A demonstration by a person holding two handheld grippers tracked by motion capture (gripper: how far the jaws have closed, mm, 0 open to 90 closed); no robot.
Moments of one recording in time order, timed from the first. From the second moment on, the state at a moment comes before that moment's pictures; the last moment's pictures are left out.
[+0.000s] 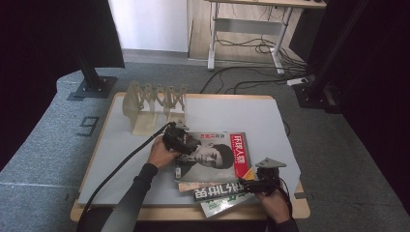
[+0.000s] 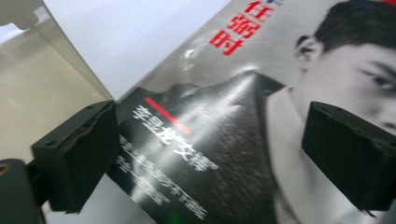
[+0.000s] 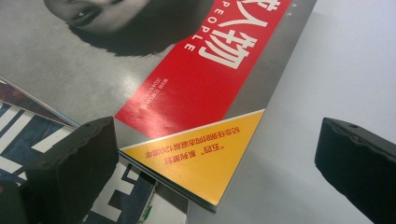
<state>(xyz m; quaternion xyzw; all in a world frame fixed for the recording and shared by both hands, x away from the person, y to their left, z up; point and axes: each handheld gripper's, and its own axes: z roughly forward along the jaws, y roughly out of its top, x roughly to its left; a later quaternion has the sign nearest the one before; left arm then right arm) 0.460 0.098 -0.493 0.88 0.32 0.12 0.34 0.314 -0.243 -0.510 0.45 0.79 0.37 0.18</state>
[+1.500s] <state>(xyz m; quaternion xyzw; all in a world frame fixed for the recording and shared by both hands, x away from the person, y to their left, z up) 0.480 0.110 -0.502 0.87 0.32 0.06 0.36 0.325 -0.254 -0.509 0.46 0.79 0.36 0.19</state>
